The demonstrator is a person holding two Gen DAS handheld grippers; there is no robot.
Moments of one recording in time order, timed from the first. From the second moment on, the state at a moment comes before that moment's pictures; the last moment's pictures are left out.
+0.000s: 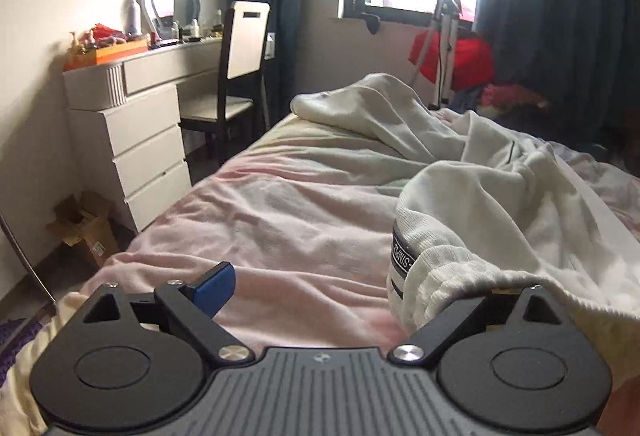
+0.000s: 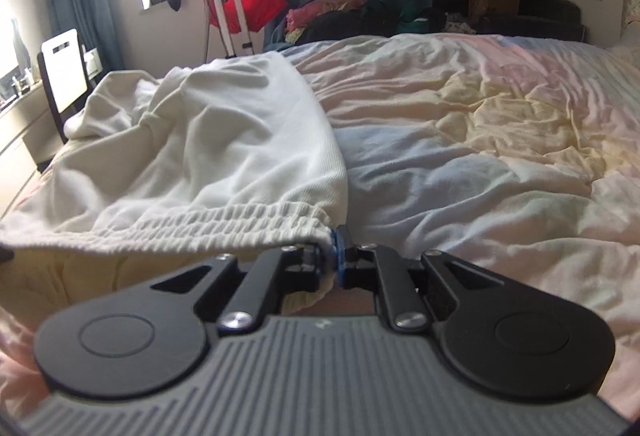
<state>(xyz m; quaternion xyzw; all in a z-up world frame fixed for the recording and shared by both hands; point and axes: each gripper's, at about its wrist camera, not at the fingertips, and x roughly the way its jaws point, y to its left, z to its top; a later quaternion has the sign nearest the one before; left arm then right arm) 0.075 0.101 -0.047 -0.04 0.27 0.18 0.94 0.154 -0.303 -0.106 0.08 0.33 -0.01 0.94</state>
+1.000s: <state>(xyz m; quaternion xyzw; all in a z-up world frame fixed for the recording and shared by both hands) 0.085 0.169 -0.072 -0.38 0.36 -0.01 0.85 0.195 -0.360 -0.127 0.34 0.35 0.05 0.87</state>
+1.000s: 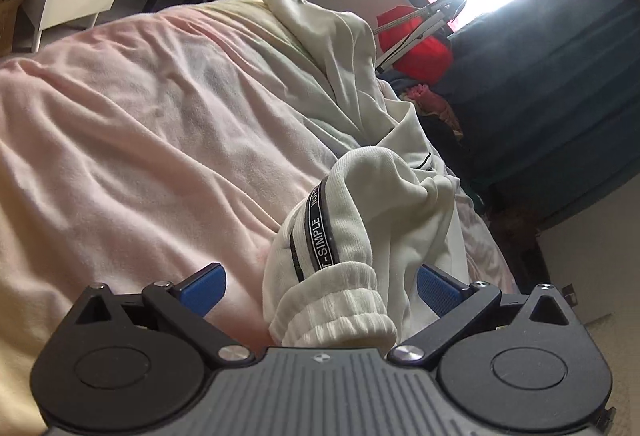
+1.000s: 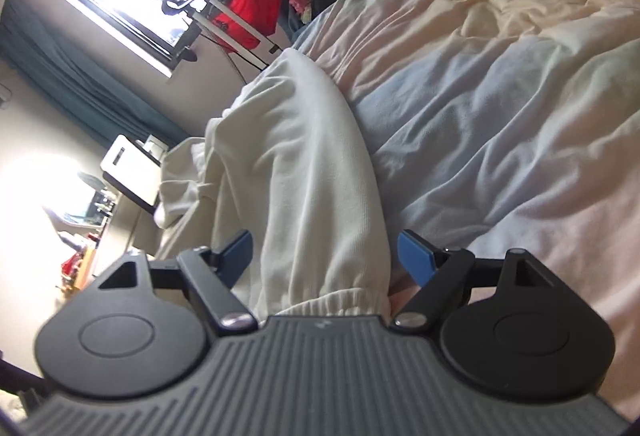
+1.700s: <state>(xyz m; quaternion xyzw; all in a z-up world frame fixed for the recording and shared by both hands) 0.203 0.245 0.069 -0.24 0.25 0.03 0.94 0.185 -0.215 -0.125 0.45 0.37 0.22 0.78</state>
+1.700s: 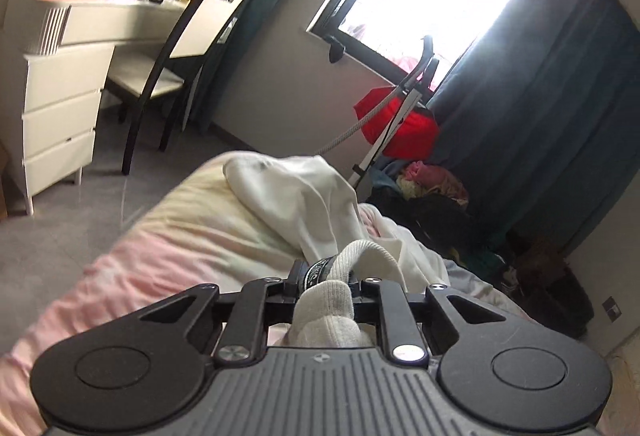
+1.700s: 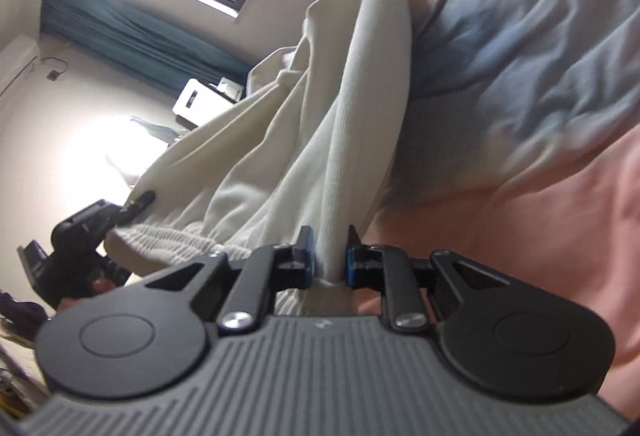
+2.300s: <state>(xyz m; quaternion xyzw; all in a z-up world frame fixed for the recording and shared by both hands) 0.297 0.387 -0.030 -0.11 0.34 0.19 0.92 0.242 -0.020 -0.170 0.36 0.44 0.32 0.76</state>
